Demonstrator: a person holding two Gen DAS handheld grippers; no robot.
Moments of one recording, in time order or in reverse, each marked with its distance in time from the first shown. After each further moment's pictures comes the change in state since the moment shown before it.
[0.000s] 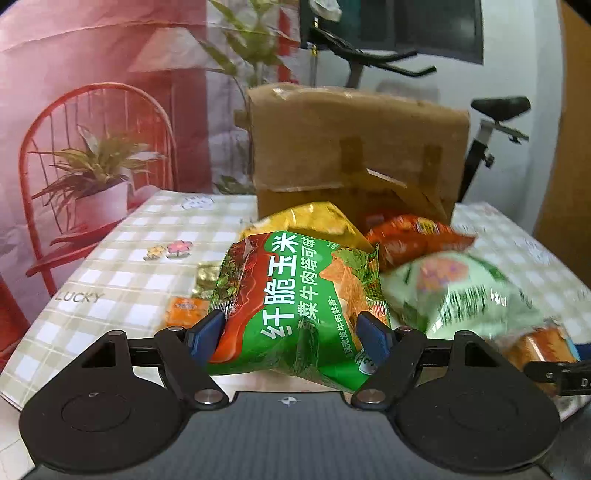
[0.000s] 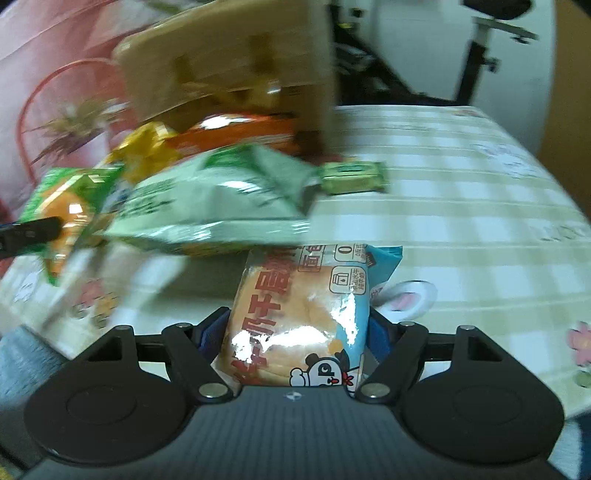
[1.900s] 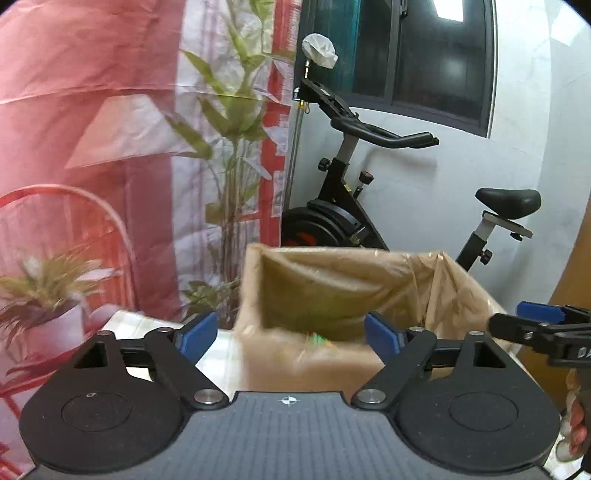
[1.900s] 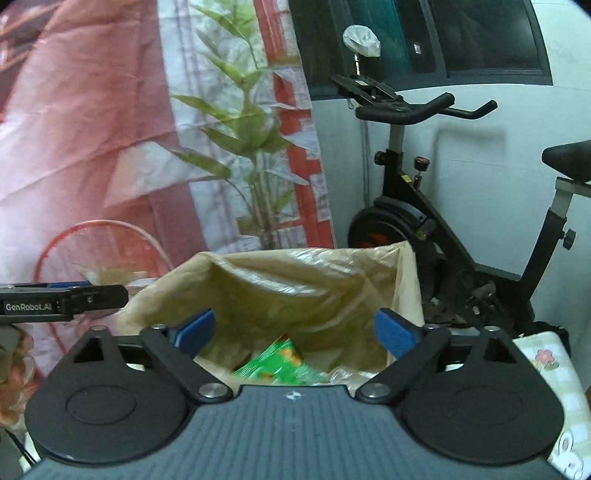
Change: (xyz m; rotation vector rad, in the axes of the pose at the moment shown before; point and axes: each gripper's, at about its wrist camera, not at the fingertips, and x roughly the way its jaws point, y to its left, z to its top) left arm 0.079 0.037 0.221 -0.036 -0.092 -0.122; right arm 0.023 0.044 0.283 -0.088 -0.343 0.216
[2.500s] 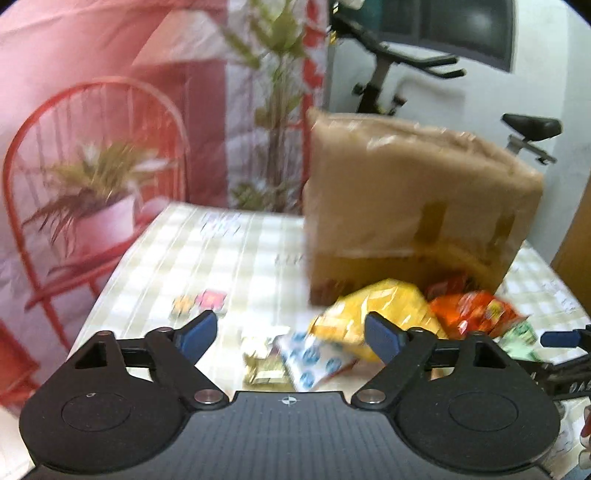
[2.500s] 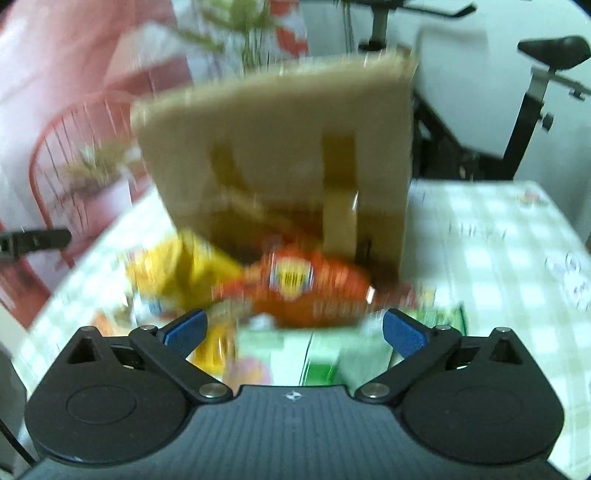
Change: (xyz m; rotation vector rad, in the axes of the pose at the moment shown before) left arm -0.038 0.043 -0.128 -0.003 0.194 0.106; right arm -0.018 0.035 -0.159 -0.001 0.365 -0.100
